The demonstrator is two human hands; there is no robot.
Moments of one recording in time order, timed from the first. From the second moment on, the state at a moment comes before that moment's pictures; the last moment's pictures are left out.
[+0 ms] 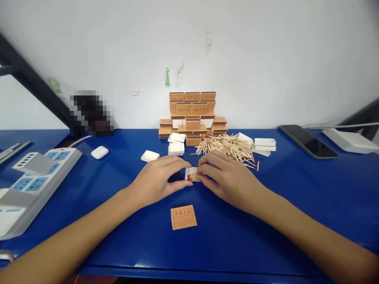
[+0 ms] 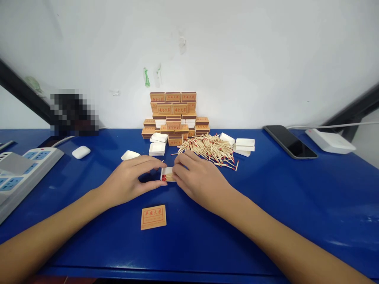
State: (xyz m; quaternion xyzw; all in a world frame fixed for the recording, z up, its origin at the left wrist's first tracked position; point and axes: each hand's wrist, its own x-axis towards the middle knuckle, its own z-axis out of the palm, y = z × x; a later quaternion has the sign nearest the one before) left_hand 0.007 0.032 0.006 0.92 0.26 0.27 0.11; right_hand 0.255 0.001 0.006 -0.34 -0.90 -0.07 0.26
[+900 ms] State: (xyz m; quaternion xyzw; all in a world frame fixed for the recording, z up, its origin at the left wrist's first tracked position) left_hand 0.014 0.027 0.003 0.94 0.24 0.21 0.12; right_hand 0.259 -0.005 0.012 -0.35 -0.92 0.01 0.17
